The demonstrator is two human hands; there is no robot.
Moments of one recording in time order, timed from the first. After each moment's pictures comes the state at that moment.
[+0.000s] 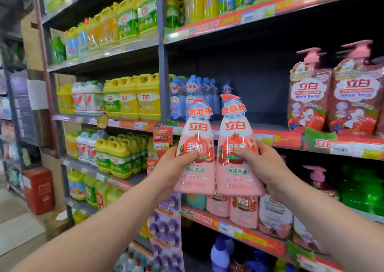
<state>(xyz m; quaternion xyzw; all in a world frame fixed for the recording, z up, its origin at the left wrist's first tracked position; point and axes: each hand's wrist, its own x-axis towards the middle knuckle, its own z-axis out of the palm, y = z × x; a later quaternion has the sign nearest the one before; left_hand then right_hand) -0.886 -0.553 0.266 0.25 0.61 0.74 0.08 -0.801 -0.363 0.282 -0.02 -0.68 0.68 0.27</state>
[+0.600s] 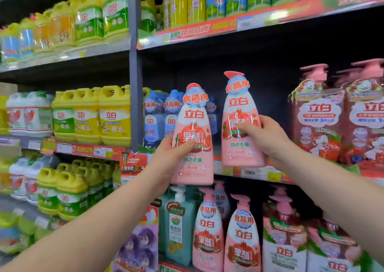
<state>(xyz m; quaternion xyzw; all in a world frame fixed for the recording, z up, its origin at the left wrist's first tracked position) -1.028 -0.490 0.330 0.32 0.57 0.75 0.06 -0.931 -0.294 0.374 -0.05 -0.72 0.57 0.40</state>
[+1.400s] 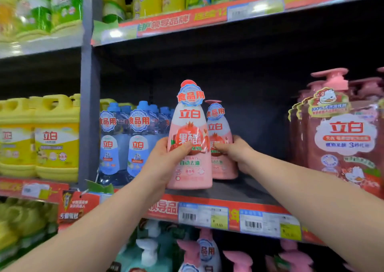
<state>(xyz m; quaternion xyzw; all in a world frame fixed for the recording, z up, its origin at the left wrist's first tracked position) -1.126 -0.387 0.366 0.37 0.53 0.76 0.05 -1.092 -0.191 0.391 -0.13 -0.71 0.60 0.35</state>
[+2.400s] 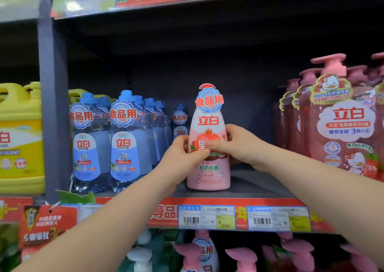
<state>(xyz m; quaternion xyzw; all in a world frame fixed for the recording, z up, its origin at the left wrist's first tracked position) -1.151 -0.345 0.365 0.45 0.63 0.63 0.06 -1.052 -0.218 0.394 -0.09 -0.85 0.42 0.31</state>
